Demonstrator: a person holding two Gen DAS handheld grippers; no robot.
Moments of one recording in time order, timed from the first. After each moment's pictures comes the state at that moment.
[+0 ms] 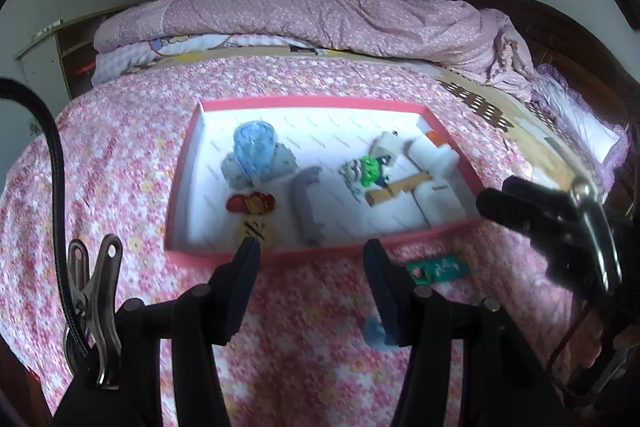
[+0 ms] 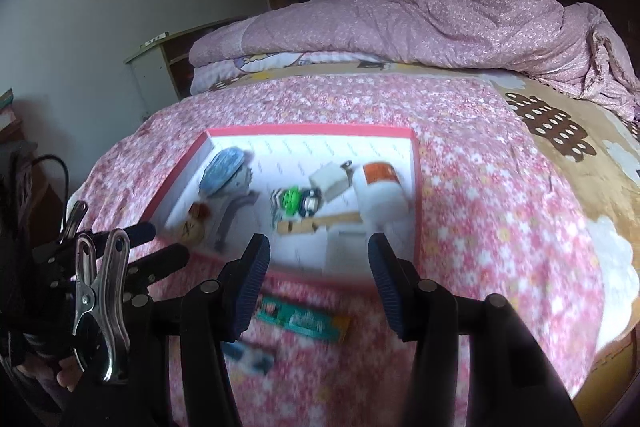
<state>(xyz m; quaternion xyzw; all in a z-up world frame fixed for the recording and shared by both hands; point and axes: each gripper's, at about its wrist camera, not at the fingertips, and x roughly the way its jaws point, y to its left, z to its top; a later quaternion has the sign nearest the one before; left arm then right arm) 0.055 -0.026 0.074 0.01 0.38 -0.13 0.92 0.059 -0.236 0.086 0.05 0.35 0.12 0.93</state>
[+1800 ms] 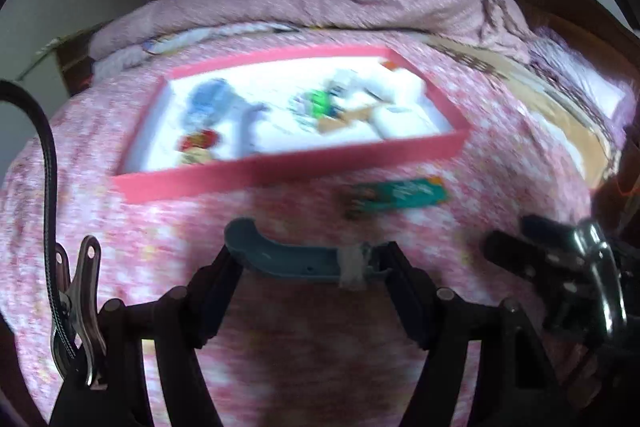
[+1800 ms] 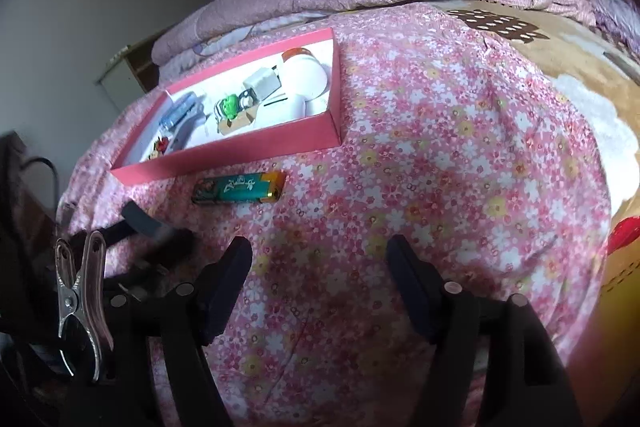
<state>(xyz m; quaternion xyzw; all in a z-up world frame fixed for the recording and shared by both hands) 0.012 -0.069 0.033 0.07 0.37 -0.09 0.92 0.006 -0.278 0.020 0.13 0.40 0.08 0.90</state>
